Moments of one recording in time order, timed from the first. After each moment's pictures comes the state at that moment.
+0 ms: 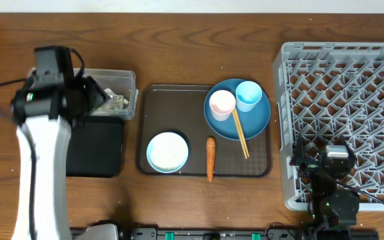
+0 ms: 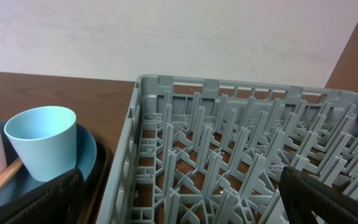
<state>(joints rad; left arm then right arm) 0.11 1.35 1.39 -1.17 -0.03 -0.57 0.03 0.01 0.01 -0.06 0.10 -0.07</state>
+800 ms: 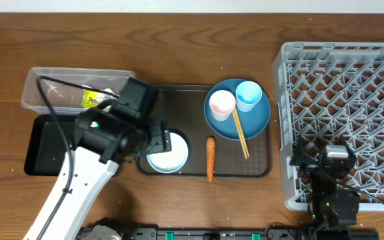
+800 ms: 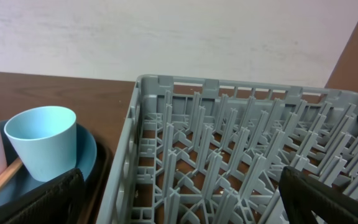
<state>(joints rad) -0.45 1.27 1.33 -1.36 0.00 -0.54 0.03 0.01 0.01 -0.06 0.10 -0.07</state>
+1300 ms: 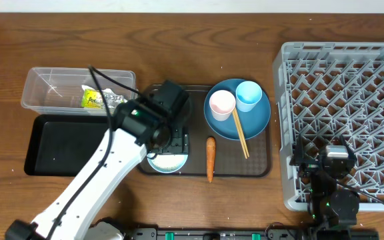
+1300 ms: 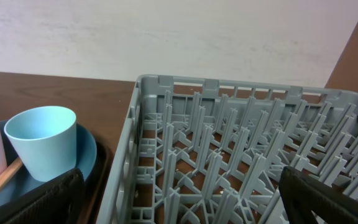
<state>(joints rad) -0.55 1.41 1.27 -1.27 0.00 -0.55 0.03 0.01 0.01 -0.06 0.10 -0.07</state>
